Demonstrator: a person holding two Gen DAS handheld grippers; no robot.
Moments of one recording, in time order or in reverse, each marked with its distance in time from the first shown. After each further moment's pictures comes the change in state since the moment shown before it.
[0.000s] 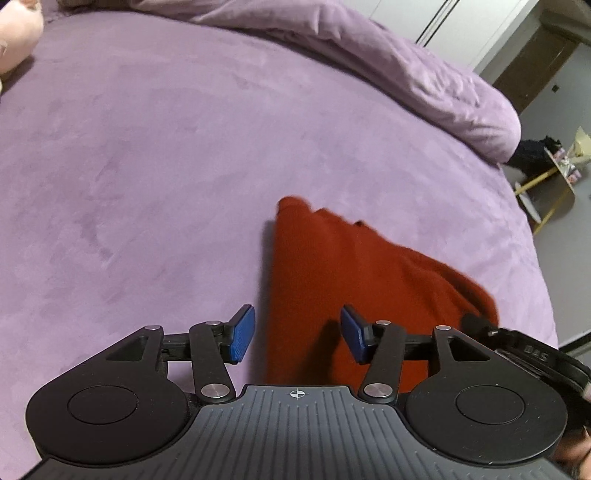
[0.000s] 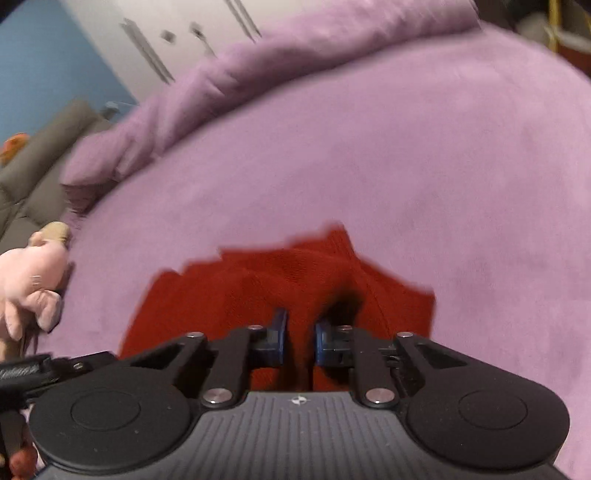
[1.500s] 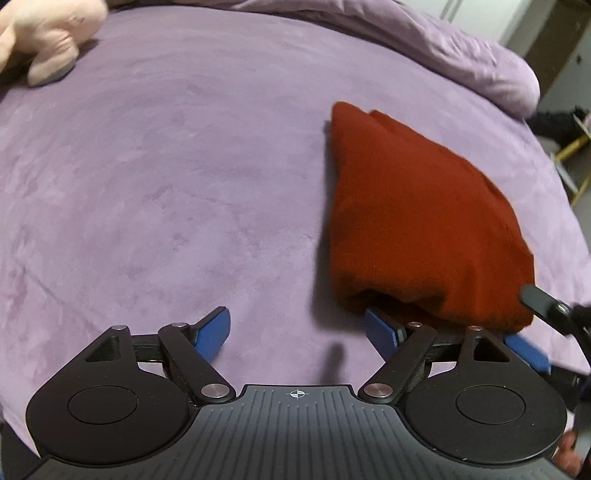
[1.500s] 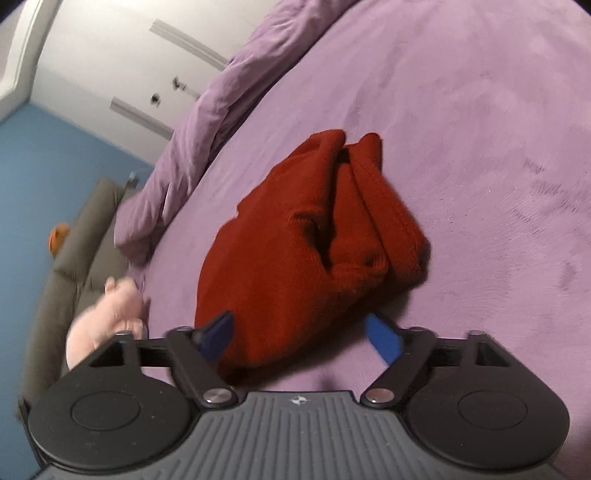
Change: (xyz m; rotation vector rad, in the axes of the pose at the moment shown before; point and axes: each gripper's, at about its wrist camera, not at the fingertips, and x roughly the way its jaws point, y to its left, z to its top) left arm -0.059 -0.001 -0.134 0.047 0.031 0.182; right arm -0.072 -0.026 -0.128 0.492 0.071 0.198
